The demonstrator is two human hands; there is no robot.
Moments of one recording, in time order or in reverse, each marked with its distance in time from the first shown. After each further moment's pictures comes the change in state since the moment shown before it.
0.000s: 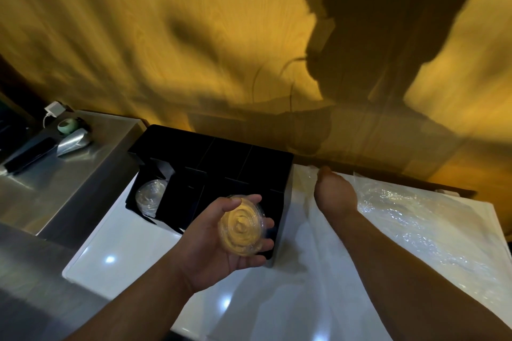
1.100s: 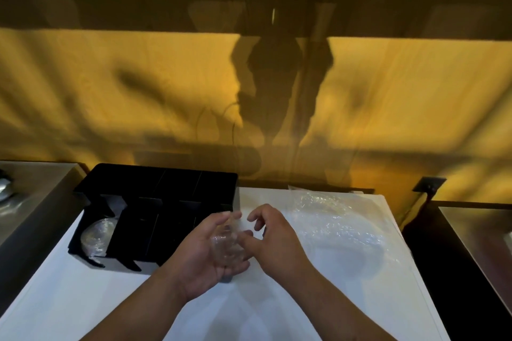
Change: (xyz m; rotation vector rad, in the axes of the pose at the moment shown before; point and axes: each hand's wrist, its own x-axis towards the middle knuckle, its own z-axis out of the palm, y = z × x) left_hand -0.001 -0.028 0.041 0.194 0.000 0.035; right_hand -0.184 -0.067 -0.111 0.668 -0.017 0.011
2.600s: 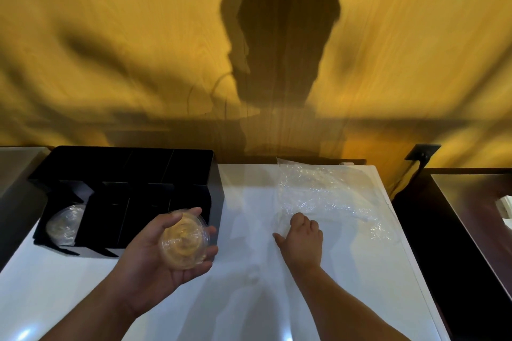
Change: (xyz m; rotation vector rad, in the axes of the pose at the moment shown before) left_hand -0.008 -0.015 -0.024 -0.076 0.039 -0.017; right_hand 0.023 0.214 0.017 -0.689 0.213 0.284
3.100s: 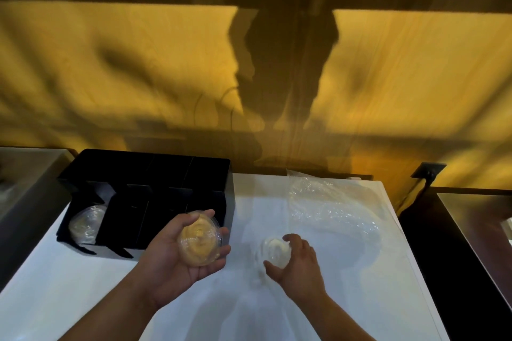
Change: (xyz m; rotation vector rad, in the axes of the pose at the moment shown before) left_hand -0.006 0.006 -0.002 -0.066 0.019 -0.003; right_hand -0.055 -0.023 -0.034 0.387 -0.164 -0.103
